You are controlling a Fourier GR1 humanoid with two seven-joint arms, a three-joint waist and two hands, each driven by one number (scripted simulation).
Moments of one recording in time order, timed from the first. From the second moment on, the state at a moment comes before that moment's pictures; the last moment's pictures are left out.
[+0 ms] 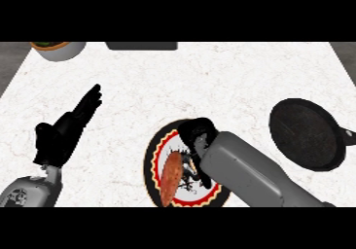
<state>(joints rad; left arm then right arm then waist) -0.16 0.34 -0.16 -1.60 0.08 0.02 0.21 -0.79 -0.12 0.77 -1.12 0.25 0.71 0.87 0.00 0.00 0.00</state>
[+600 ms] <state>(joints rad) -0.18 0.30 -0.12 -1.58 0.05 -0.03 0.22 -0.69 -0.07 0.73 -1.09 0.46 0.74 0.77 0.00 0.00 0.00</state>
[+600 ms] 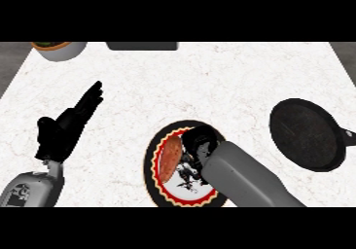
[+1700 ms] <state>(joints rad) -0.14 0.26 -0.06 -1.58 0.01 -0.05 0.21 -0.48 -0.09 0.71 -1.46 0.70 0.59 0.69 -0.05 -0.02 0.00</state>
